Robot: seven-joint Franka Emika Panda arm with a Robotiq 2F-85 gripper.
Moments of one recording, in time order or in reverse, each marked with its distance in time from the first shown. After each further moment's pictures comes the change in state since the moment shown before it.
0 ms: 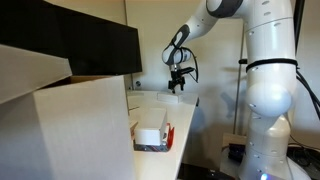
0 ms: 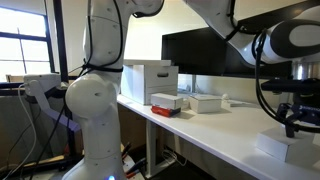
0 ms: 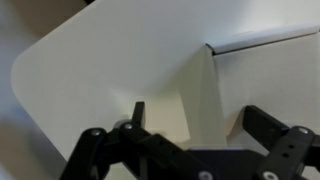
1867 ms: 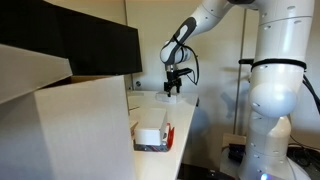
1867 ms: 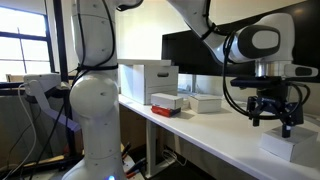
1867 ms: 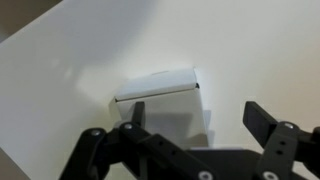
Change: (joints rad) arm 0.088 -0.178 0.042 -0.213 -0.048 0.072 0.123
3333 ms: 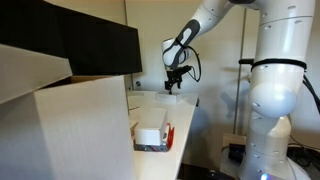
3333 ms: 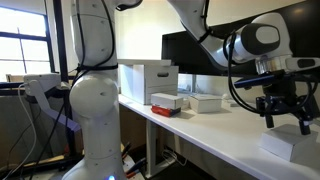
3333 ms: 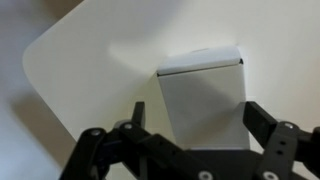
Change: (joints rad) arm -0.001 -0.005 -0.005 -0.002 -0.231 0.082 0.178
